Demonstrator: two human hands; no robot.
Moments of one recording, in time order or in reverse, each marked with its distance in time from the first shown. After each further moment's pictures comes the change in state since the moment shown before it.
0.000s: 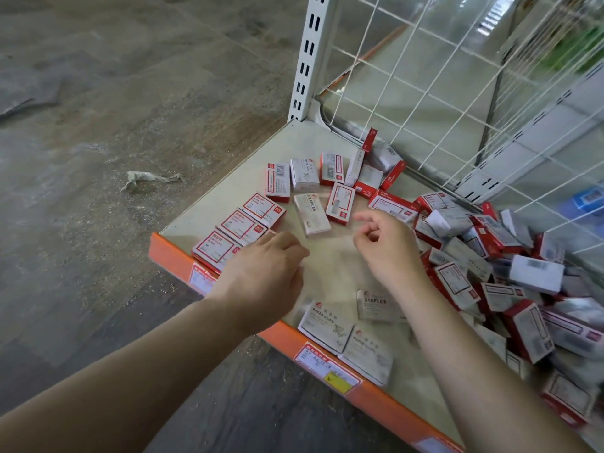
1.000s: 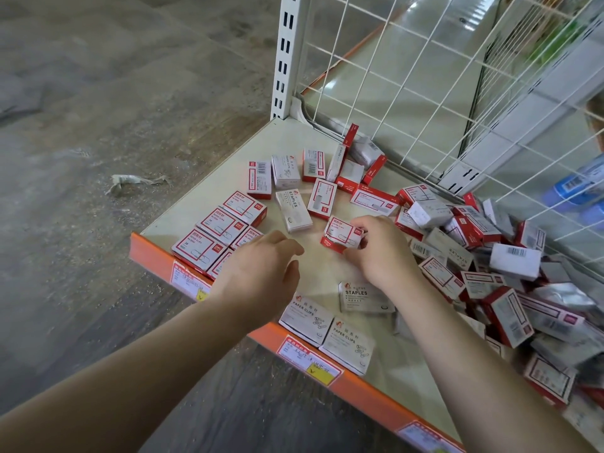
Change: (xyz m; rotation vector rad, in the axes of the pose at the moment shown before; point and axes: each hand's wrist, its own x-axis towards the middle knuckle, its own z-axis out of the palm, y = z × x) left_hand 0.005 0.015 0.016 -0.111 0.016 -0.100; right_hand -0.004 0.015 -0.012 -0.214 -0.096 0.025
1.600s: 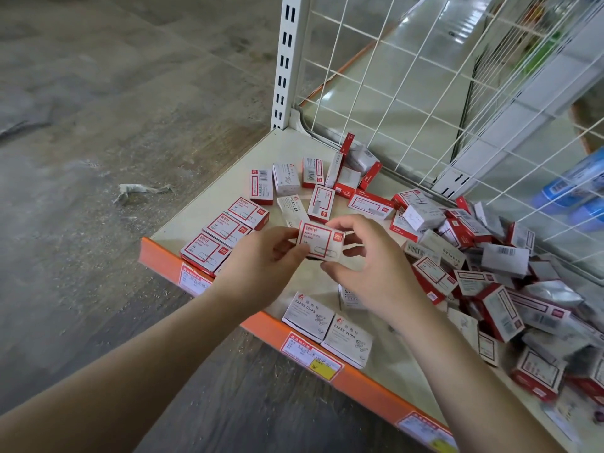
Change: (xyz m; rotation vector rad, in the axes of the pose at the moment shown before) left_hand -0.002 0.011 -0.021 -0.478 0.041 -0.155; right_hand -0.052 -0.028 -0.018 0.294 0.029 -0.255
